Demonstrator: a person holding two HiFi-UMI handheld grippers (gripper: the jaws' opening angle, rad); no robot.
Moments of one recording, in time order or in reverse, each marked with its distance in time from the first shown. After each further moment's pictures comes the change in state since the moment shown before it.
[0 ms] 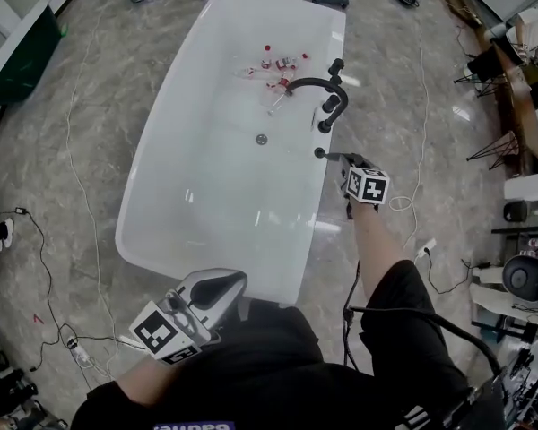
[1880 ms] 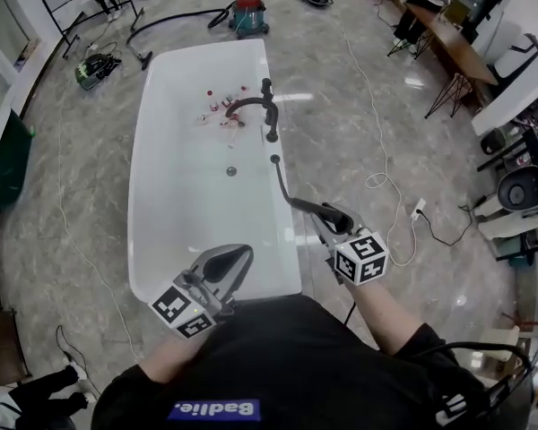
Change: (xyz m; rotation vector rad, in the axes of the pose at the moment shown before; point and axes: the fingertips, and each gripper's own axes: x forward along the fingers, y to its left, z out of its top) left arm 0.016 -0.111 0.048 0.091 -0.022 -0.251; right arm -0.355 0.147 -0.011 0.000 -0.309 0.115
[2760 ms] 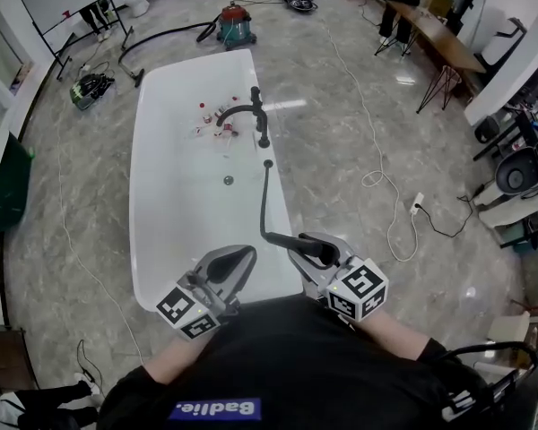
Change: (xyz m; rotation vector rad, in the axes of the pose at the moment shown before) left arm 0.010 -0.031 0.005 0.026 0.015 -0.060; right arm -0.068 0.108 0.027 -0.002 -0.041 0.206
